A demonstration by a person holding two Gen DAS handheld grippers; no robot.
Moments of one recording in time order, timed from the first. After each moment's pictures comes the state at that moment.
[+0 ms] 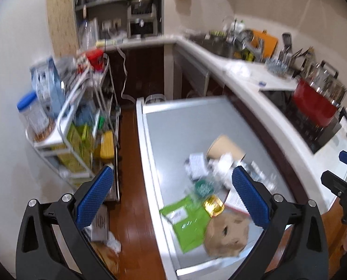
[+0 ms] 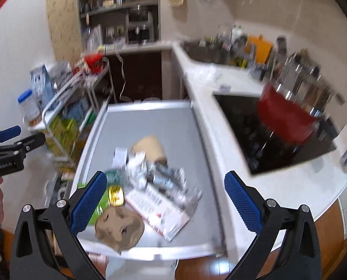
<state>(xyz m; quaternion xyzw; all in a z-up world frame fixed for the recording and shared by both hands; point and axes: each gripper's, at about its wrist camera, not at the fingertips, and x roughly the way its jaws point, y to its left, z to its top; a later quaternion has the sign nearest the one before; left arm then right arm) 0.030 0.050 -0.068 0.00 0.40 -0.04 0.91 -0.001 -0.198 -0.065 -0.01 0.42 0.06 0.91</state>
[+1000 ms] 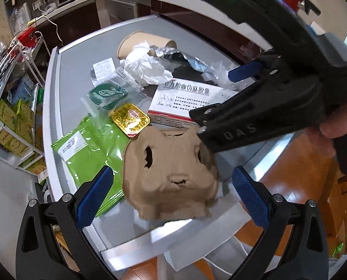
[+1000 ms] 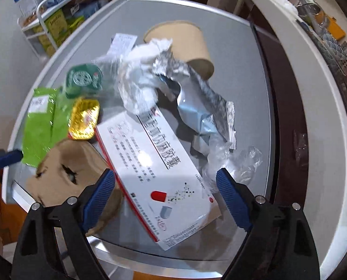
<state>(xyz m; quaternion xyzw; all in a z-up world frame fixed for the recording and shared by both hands) -0.012 -0.056 -0.225 0.09 0.51 -0.19 0.84 0.078 -0.160 -0.239 -0.15 0.59 0.15 0.78</state>
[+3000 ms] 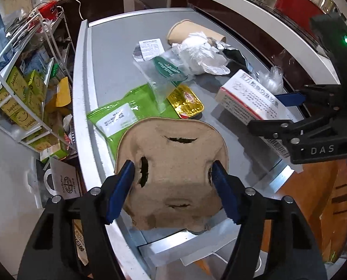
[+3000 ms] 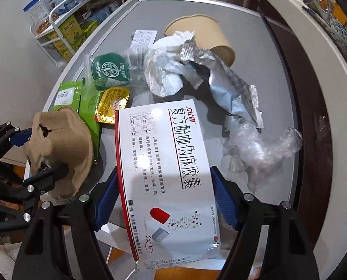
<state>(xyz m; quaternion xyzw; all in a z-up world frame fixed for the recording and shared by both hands) 0.009 0.010 -0.229 0.03 0.53 -0.14 0.84 0.054 -0.161 -0.237 -0.08 0.59 0.18 0.78</state>
